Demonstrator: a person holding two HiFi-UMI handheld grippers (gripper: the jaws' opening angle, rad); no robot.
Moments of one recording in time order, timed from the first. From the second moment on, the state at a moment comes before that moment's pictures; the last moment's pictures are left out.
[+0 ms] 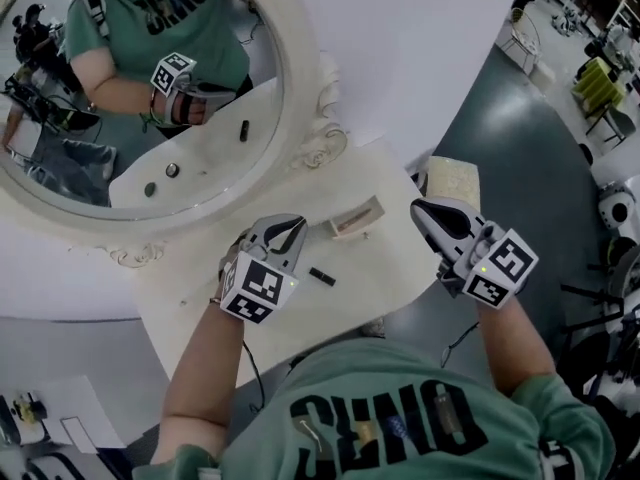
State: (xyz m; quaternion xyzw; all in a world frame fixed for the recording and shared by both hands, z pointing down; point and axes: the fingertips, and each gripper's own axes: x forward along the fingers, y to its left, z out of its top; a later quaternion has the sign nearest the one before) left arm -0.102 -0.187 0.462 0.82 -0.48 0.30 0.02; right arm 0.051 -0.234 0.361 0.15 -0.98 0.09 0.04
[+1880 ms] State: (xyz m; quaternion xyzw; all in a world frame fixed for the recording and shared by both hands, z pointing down) left arm -0.282 0.077 0.320 0.68 -0.73 -0.06 0.07; right arm -0.145 -0.112 0.312 -0.03 -1.00 0.04 0.06
